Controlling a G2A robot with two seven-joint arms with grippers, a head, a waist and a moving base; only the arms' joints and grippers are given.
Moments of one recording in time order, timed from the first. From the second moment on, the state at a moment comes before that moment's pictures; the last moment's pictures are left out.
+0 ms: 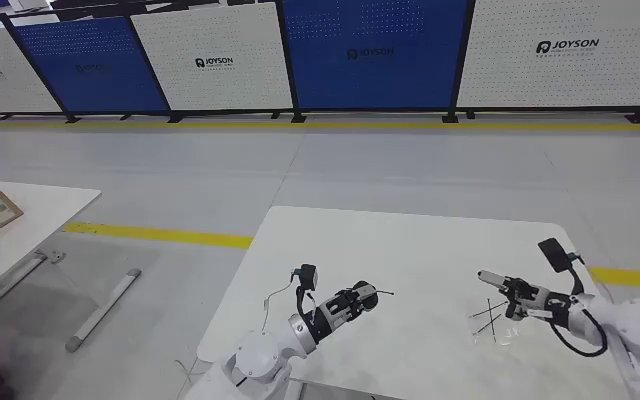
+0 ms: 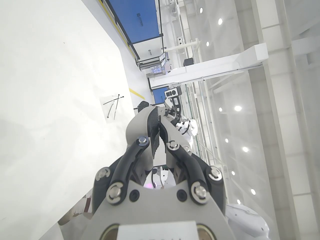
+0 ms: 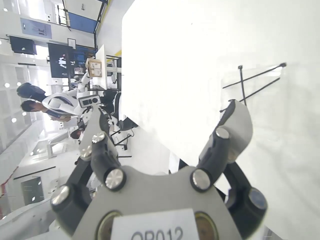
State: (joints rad) left arm 1.58 -1.15 -1.17 -1.83 -0.29 -0.10 -0.35; right arm -1.23 -0.94 1.43 -1.66 -0.06 0.33 1.09
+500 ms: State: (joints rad) left arm 1.58 -1.15 -1.17 -1.83 -0.29 -0.10 -0.35; right arm -1.16 -0.92 1.42 -1.66 -0.19 0.17 1.29
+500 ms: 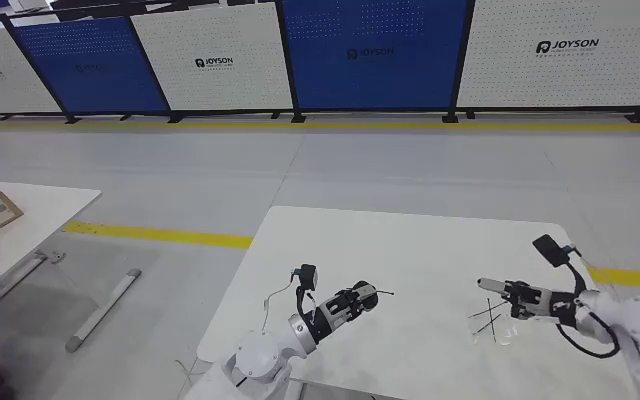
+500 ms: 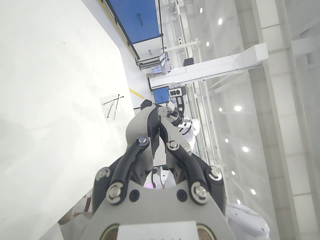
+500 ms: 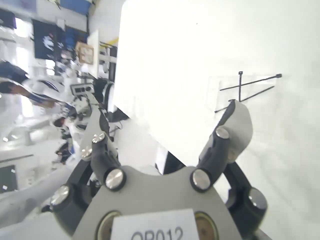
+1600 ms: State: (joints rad) left arm 1.58 -1.15 -1.17 -1.83 -0.29 -0.10 -0.35; right arm -0.97 -0.89 1.14 -1.59 -0.39 0.12 1.39
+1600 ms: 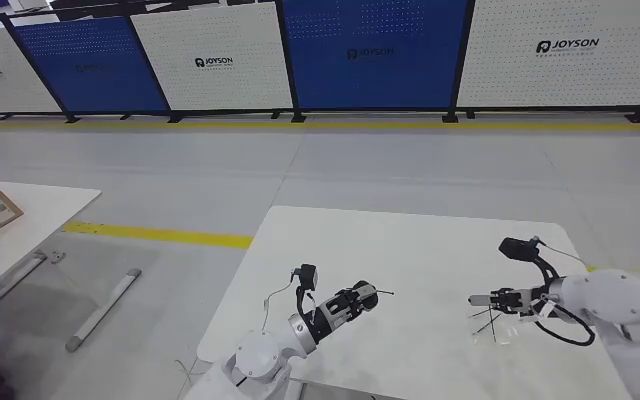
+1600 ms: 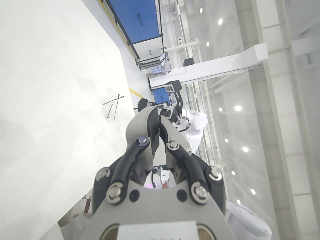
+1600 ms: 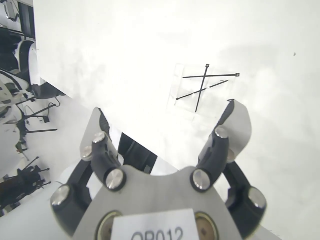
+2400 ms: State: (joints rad) left arm 1.58 -1.15 -1.17 -1.83 -0.29 -0.10 -0.35; right arm -0.87 -0.88 0.97 -1.47 -0.36 0.25 1.34
